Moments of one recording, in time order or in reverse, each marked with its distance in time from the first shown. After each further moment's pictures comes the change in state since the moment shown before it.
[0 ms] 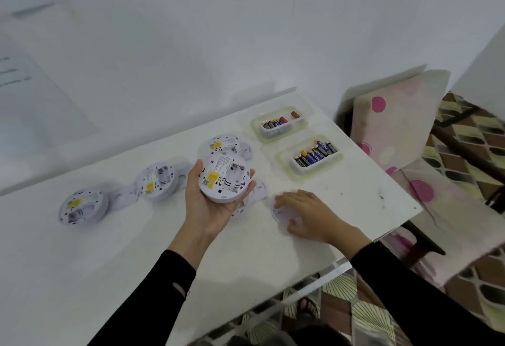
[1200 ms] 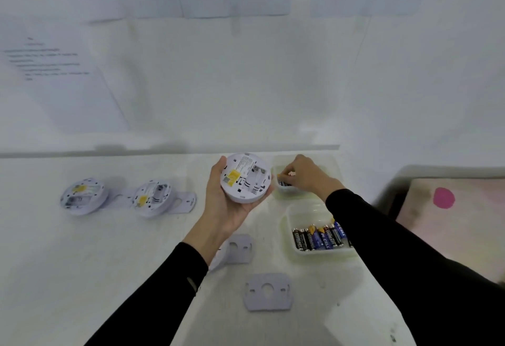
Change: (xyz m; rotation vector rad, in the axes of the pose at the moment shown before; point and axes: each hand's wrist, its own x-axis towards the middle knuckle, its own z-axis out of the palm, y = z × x) left_hand 0.107 -0.013 0.070 -0.092 0.101 0.274; right_hand 0.255 0.089 -0.103 -0.036 -0.096 0.045
